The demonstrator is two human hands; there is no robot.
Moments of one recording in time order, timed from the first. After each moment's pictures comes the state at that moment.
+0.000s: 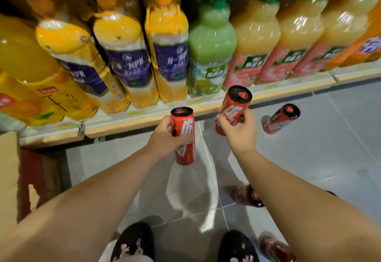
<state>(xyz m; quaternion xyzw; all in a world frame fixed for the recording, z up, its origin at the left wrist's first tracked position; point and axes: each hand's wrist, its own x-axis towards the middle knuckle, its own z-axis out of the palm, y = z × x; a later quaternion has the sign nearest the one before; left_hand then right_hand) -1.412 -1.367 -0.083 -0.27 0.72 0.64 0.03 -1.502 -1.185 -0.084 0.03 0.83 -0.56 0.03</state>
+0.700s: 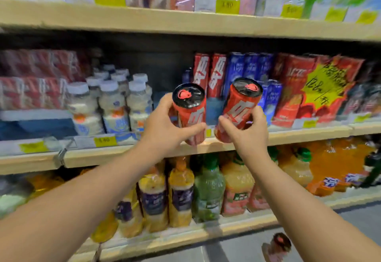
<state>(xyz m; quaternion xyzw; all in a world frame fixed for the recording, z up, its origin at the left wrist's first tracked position) -1.473 -1.402 0.306 -0.02 0.81 0.44 -0.38 -1.573 -1.238 0.280 -0.22 0.72 -0.62 -0.23</state>
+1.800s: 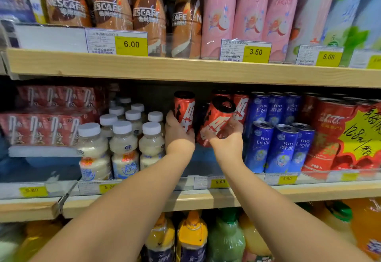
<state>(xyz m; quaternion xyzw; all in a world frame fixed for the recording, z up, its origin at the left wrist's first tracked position) -1.608 -1.471 0.326 -0.31 0.77 0.38 -0.41 -1.641 -1.362 0.316 -0.22 0.66 -0.71 -0.10</state>
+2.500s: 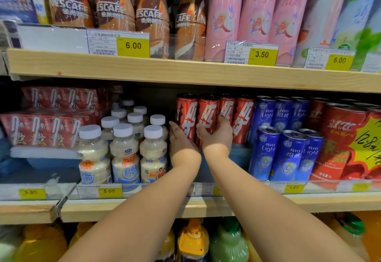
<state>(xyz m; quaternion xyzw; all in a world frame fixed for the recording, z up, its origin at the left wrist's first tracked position) -1.612 -1.461 0.311 -0.34 0.78 0.39 -0.34 -1.661 -1.412 0.325 -0.16 0.75 -0.62 -0.15</state>
